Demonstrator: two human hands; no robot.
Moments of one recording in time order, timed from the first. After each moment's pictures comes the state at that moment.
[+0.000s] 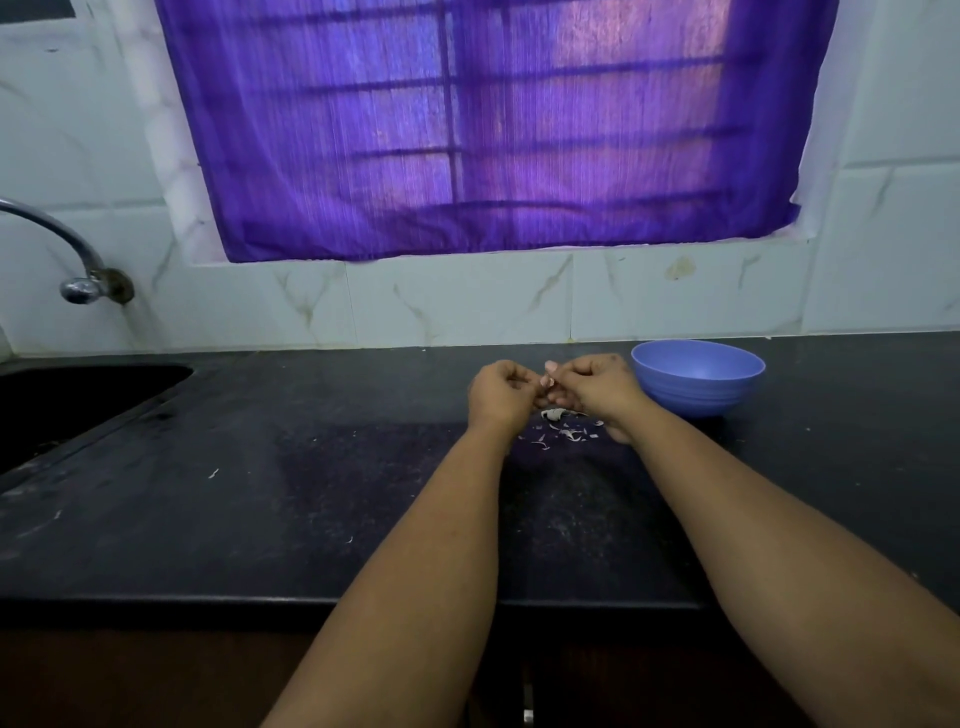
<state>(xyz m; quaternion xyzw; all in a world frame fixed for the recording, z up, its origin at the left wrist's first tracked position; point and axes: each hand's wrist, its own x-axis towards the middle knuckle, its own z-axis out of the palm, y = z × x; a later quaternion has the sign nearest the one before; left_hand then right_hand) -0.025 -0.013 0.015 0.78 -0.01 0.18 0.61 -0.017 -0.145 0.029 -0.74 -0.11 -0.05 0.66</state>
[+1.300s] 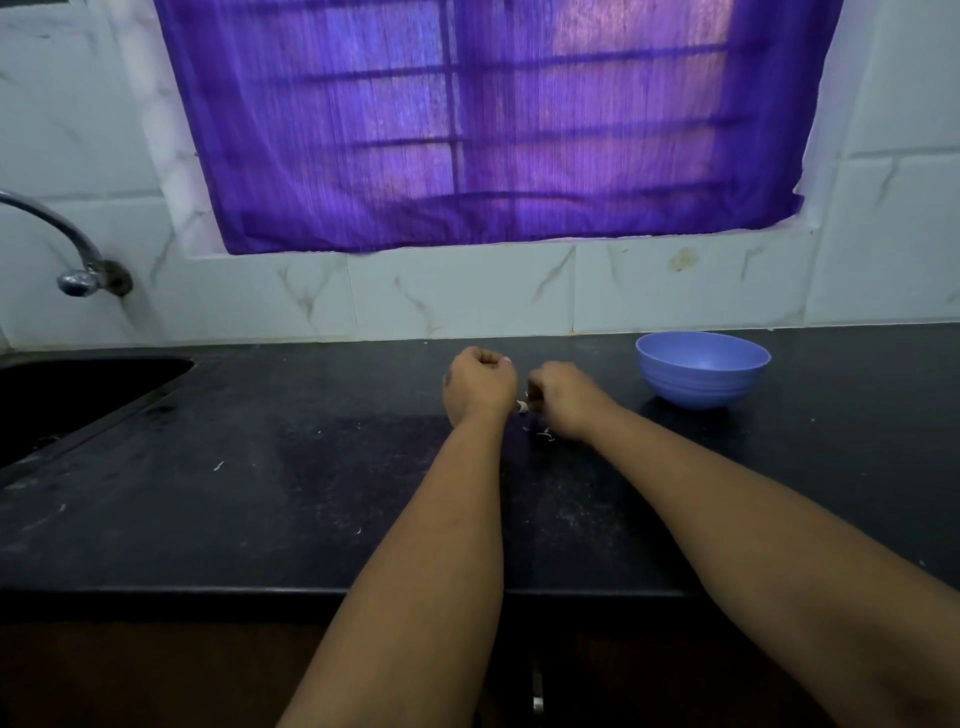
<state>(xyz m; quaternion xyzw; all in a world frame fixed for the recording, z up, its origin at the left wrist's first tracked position) -0.041 0.001 0.030 0.79 0.15 0.26 0.53 -0.010 -0.115 0.022 -0.95 -0.23 -0.16 0.14</state>
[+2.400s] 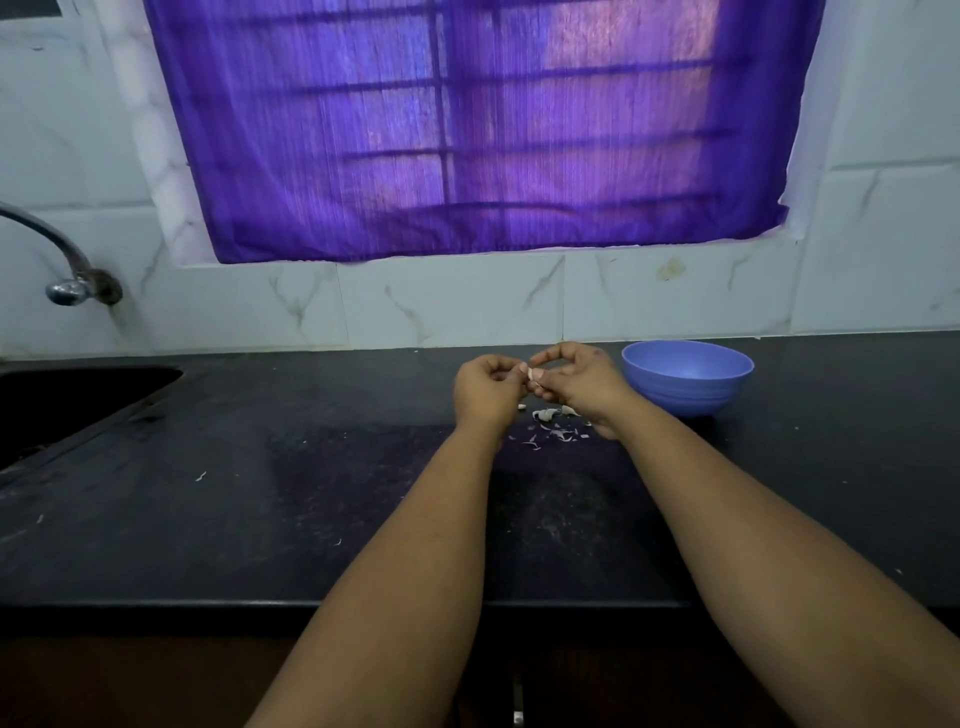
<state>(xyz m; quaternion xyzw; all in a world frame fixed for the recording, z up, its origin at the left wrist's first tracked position) -0.032 -0.015 0.021 0.71 0.00 0.22 0.67 -0.025 -0.142 0.038 -0.74 -0.14 -0.05 0.66</state>
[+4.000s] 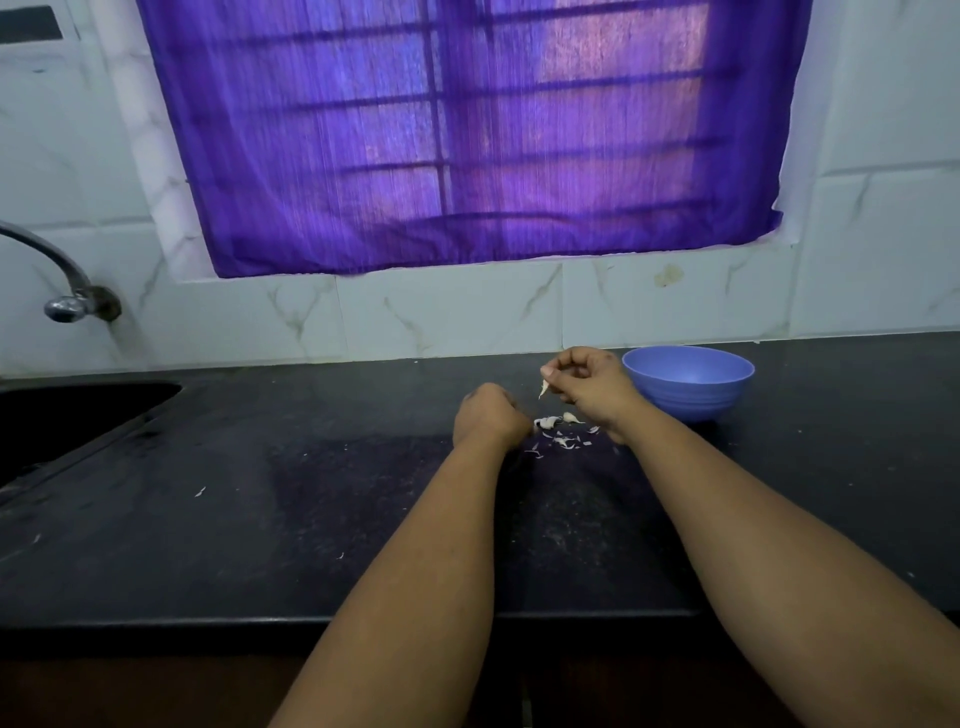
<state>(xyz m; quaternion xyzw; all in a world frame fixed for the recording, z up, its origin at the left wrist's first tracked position) -0.029 -0.009 0.019 0.93 0.06 0.12 0.35 -0.021 -0.149 0.036 -0.76 -0.13 -0.12 0.62</state>
